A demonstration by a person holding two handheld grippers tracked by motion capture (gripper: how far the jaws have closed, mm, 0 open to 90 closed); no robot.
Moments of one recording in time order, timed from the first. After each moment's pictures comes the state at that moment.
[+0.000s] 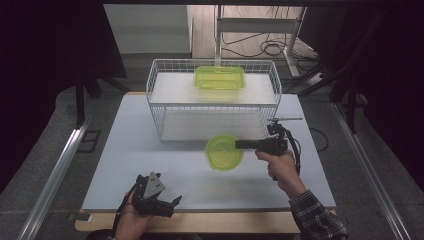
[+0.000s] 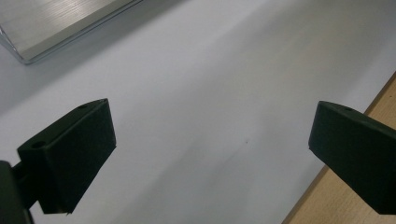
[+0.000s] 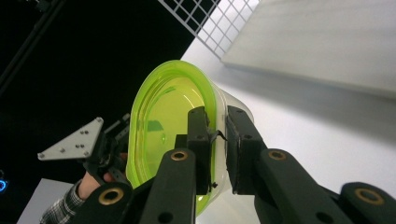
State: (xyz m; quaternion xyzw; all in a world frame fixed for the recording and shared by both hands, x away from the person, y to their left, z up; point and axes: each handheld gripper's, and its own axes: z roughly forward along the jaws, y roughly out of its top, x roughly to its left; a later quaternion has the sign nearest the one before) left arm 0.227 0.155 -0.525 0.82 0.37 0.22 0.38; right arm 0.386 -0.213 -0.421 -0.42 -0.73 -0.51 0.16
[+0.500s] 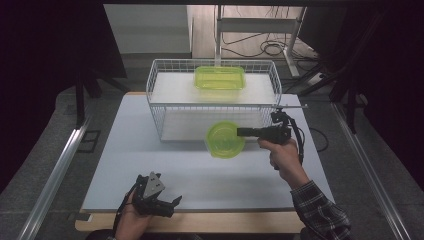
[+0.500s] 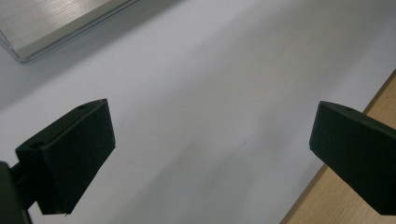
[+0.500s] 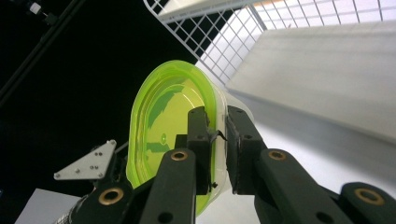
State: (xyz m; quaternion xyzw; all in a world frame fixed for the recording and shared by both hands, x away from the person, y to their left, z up) left arm 0.227 0.155 -0.525 0.82 0.37 0.21 0.38; right arm 0.396 -0.211 -0.385 -0.42 -0.73 -0.53 0.14
